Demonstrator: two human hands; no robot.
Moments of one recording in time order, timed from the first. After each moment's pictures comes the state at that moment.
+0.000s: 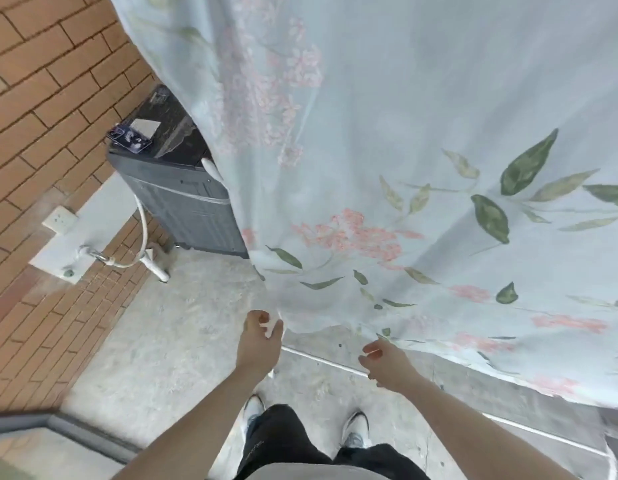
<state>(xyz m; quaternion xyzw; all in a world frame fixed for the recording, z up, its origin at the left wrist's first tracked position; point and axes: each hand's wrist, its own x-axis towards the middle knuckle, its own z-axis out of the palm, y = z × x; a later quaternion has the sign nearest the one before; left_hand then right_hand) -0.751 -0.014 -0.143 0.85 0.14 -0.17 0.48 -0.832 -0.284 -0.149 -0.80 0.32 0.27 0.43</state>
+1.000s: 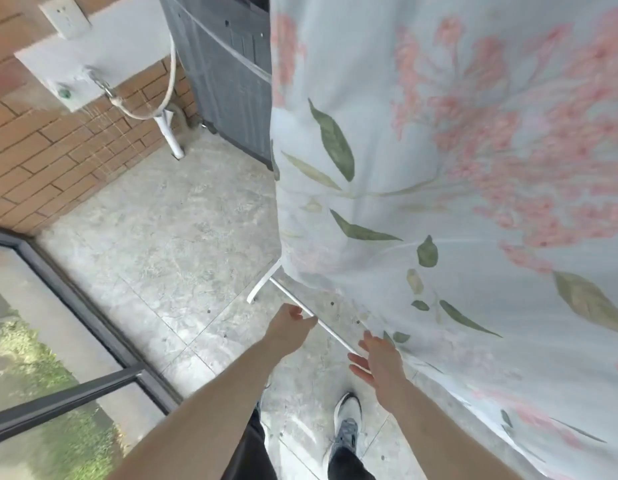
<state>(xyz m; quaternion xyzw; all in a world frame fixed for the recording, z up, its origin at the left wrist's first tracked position) -0.801 -0.106 -0.328 0.67 0.35 -0.34 0.56 -0.819 -0.298 -0.277 -0.62 0.49 0.26 0.56</state>
